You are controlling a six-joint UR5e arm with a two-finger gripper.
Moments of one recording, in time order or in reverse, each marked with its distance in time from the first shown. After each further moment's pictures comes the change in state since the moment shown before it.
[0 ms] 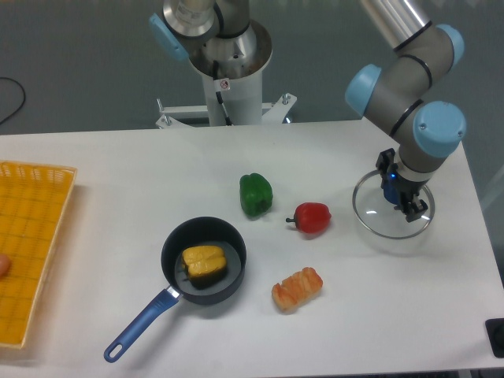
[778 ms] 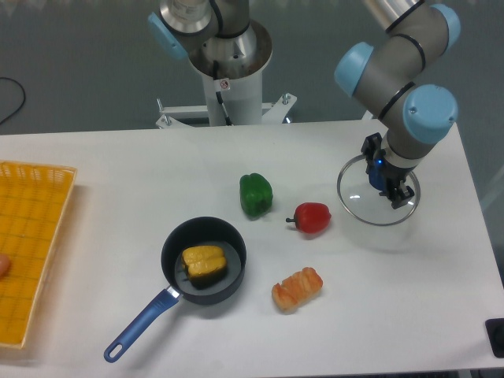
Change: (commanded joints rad) arm -0.023 0.051 0.008 -0.083 -0.005 -0.037
